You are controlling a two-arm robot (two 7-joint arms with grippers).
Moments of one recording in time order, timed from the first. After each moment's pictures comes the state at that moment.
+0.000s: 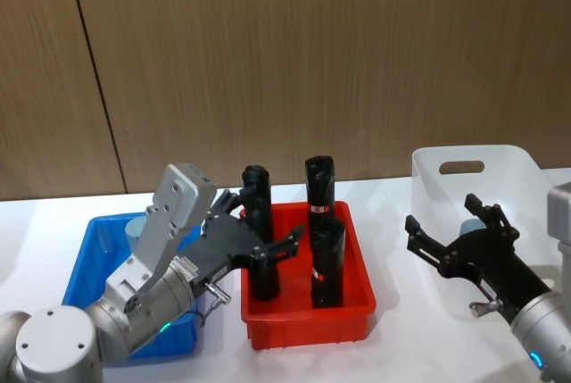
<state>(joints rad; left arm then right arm) -0.35 0.38 0.43 -1.47 -0.28 0.02 -0.40 -0.01 0.34 -0.23 -1.77 0.29 0.03 0.07</state>
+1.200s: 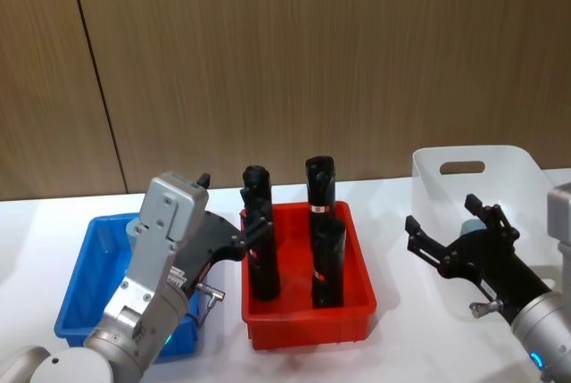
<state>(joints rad) -0.24 0.38 0.45 -1.63 -0.20 0.01 -0.01 -0.01 0.34 -0.23 -1.77 0.29 0.03 0.07</state>
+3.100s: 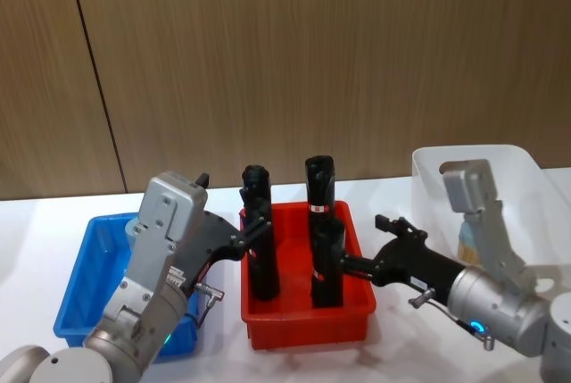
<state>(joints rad) -0.24 0.38 0.45 -1.63 -0.20 0.01 -0.01 0.27 0.25 -0.27 -1.42 0.25 0.18 0.46</state>
